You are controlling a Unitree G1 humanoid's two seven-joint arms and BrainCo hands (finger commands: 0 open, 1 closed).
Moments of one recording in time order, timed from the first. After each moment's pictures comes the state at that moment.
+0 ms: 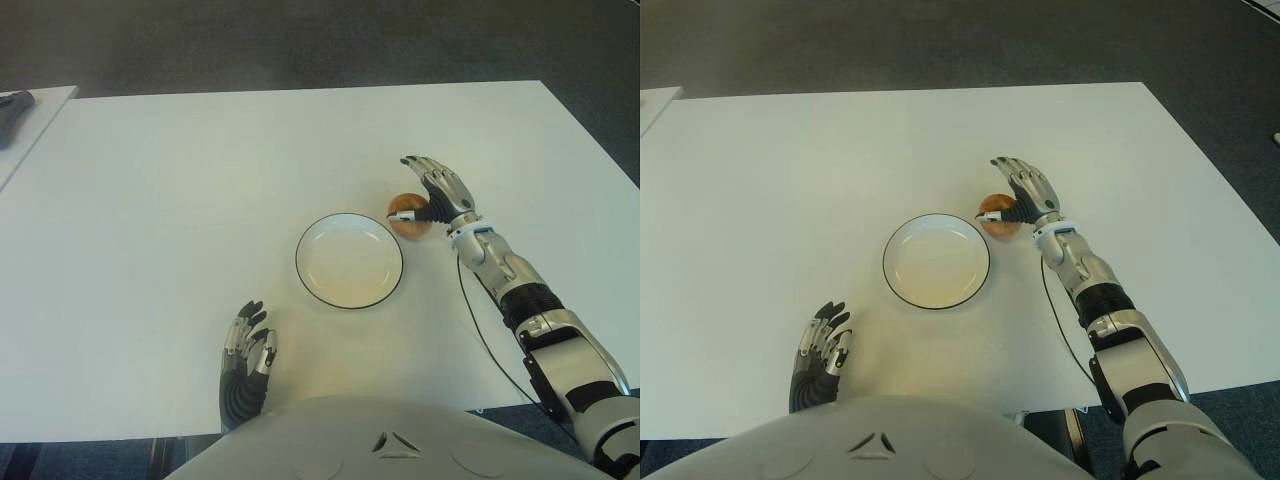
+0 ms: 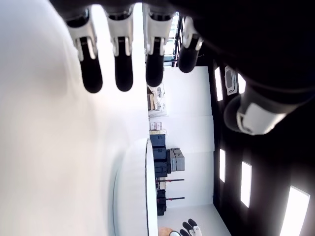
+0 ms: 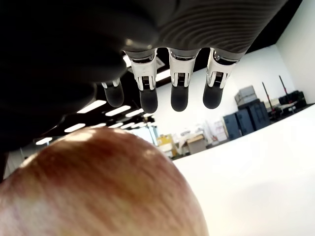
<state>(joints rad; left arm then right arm) 1.00 -0.08 -0.26 -0.11 0.24 -0.68 0.29 -0.43 -0.49 0.35 0.70 -0.74 -0.37 -0.34</state>
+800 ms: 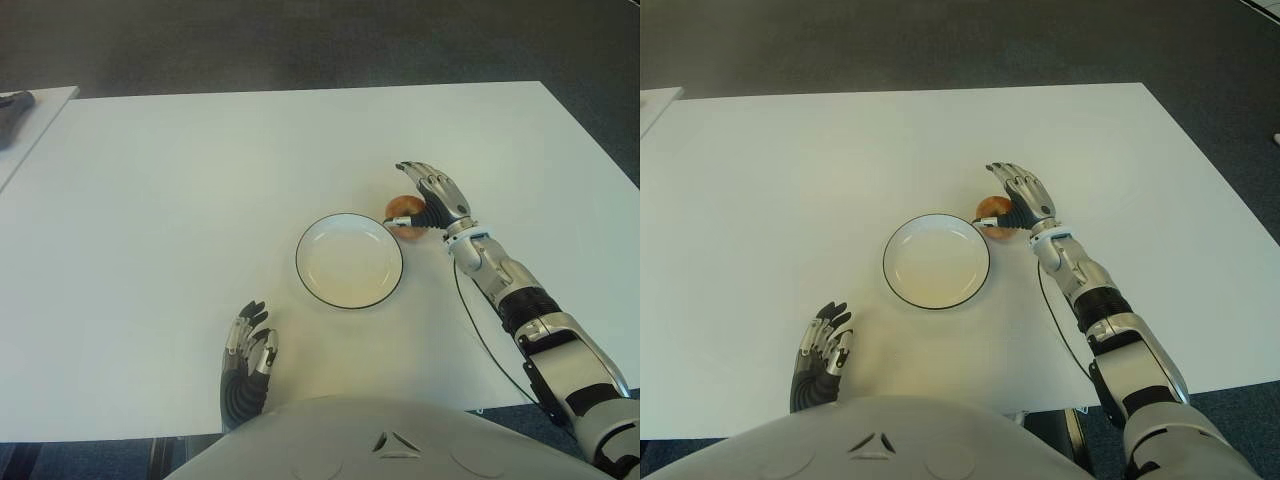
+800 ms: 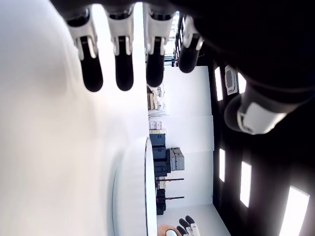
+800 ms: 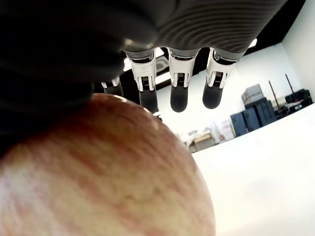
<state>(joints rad) 1.00 -0.08 -0.27 -0.11 0.23 -0.68 0.29 -0.42 -0.49 0.39 0.72 -0.73 -0.39 -0.38</state>
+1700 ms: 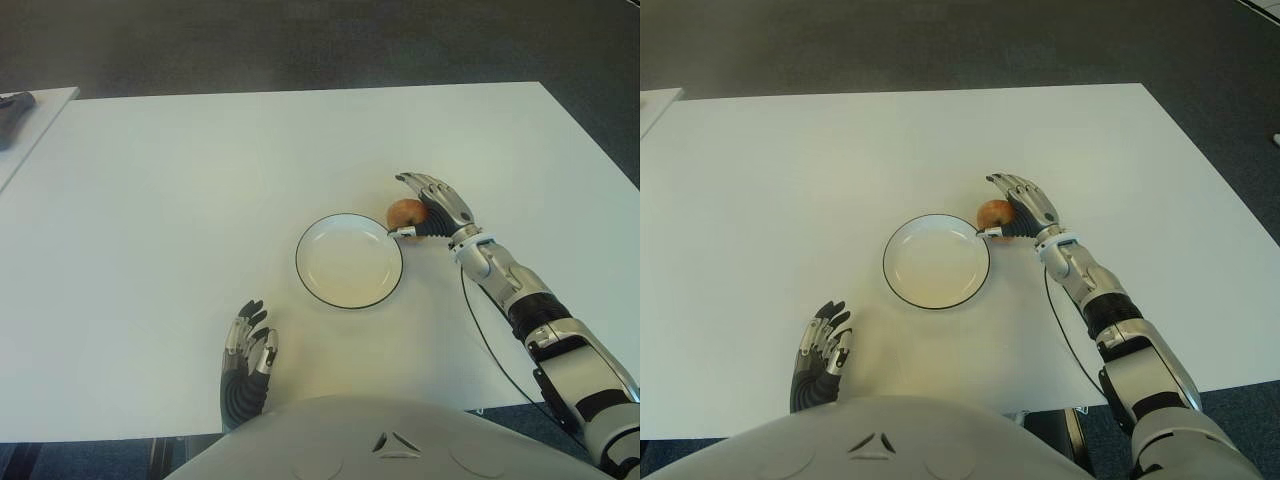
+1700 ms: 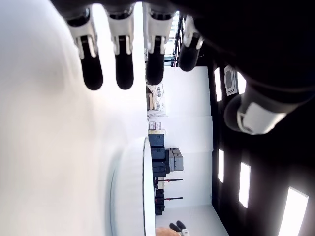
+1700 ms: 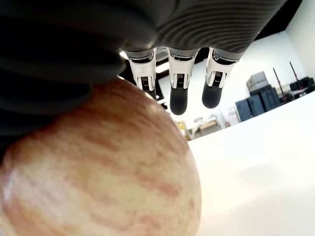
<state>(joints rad) 1.00 -0.08 -0.27 -0.11 0.23 -0.68 0.29 -0.37 -0.55 0.42 0.72 -0.70 -0.44 -0.33</state>
